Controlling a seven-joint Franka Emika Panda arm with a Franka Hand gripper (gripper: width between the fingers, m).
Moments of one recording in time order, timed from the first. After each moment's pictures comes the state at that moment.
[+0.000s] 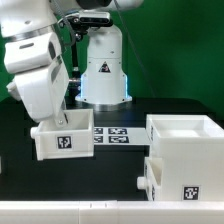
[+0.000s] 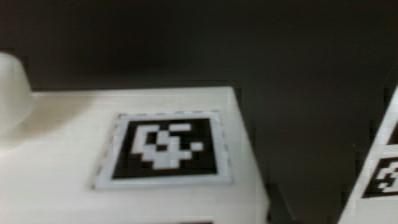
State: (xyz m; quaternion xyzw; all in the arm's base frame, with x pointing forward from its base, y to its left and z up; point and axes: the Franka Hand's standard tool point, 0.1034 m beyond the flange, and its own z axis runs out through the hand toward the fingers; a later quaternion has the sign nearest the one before) arm 0.494 -0.102 0.086 -0.71 -0.69 -0.07 0.11
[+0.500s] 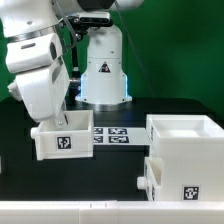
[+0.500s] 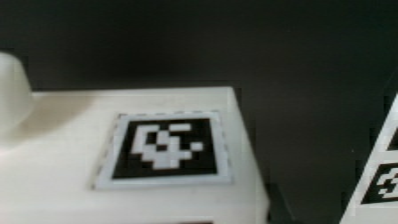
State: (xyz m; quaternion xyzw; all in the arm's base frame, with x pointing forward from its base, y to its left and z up) arm 0.500 -0.104 0.082 -0.71 -0.70 -0.07 0.09
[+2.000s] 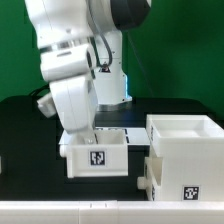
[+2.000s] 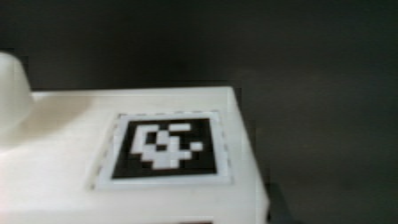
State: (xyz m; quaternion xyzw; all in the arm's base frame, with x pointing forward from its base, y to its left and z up) arm 0.537 -0.044 0.056 -0.73 -0.68 -0.11 0.06
